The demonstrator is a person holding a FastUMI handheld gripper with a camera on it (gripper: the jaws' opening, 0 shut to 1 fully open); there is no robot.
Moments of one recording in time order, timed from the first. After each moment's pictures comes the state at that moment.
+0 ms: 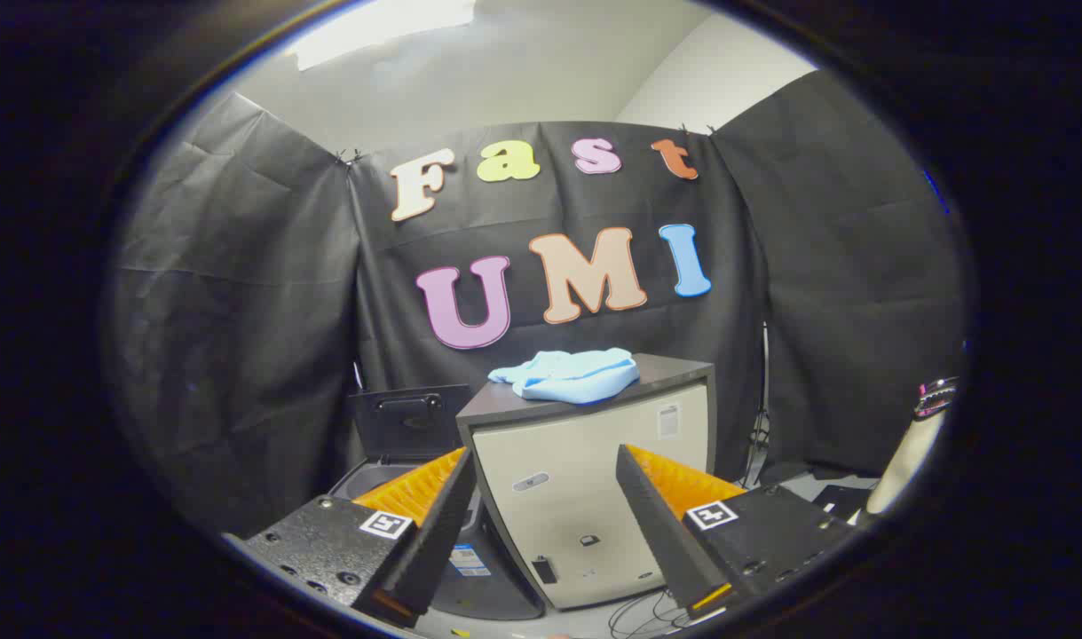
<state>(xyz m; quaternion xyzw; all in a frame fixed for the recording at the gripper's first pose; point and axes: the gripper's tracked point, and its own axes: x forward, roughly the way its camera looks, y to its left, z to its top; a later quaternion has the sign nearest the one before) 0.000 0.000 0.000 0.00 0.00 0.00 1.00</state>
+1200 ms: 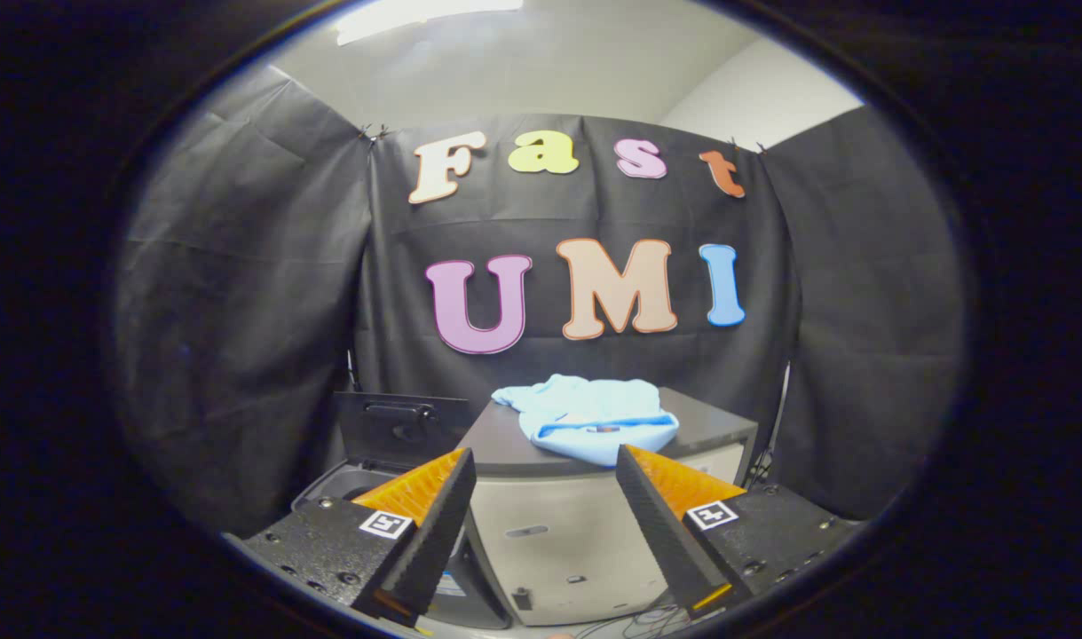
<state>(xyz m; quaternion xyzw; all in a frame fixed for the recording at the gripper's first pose) 0.113 0.020 0.047 -0.08 0.00 0.02 1.00</state>
